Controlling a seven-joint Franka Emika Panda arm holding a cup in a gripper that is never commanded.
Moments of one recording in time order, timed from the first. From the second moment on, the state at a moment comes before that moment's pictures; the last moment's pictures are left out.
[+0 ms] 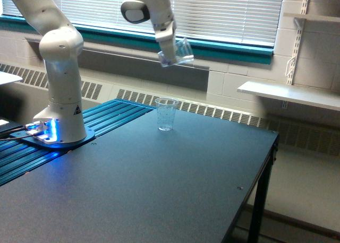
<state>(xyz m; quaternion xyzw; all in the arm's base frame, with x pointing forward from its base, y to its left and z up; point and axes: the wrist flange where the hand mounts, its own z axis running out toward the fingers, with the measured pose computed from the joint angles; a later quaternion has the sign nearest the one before) 0.239 0.275 0.389 -0.95 0.17 0.00 0.27</state>
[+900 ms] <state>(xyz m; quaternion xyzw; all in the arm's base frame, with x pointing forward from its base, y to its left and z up) 0.204 0.290 0.340 -0.95 0.16 0.06 0.25</state>
